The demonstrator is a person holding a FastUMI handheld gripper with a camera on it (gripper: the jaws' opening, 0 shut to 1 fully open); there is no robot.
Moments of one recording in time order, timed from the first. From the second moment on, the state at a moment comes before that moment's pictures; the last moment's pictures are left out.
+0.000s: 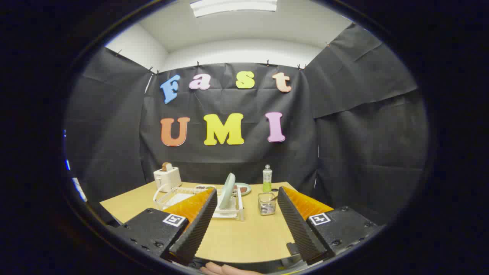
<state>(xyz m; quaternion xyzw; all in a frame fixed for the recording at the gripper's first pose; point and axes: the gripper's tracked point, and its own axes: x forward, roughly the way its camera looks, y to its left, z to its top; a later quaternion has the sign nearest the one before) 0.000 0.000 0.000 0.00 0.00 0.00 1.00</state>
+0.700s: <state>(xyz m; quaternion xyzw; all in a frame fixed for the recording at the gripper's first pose) 0.013 -0.004 -0.011 0.00 0.01 0.00 1.00</state>
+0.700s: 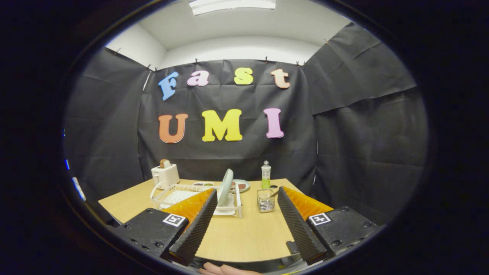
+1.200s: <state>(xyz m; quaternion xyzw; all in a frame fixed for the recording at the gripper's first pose) 0.085 -0.012 0.011 0.00 0.03 0.01 1.00</state>
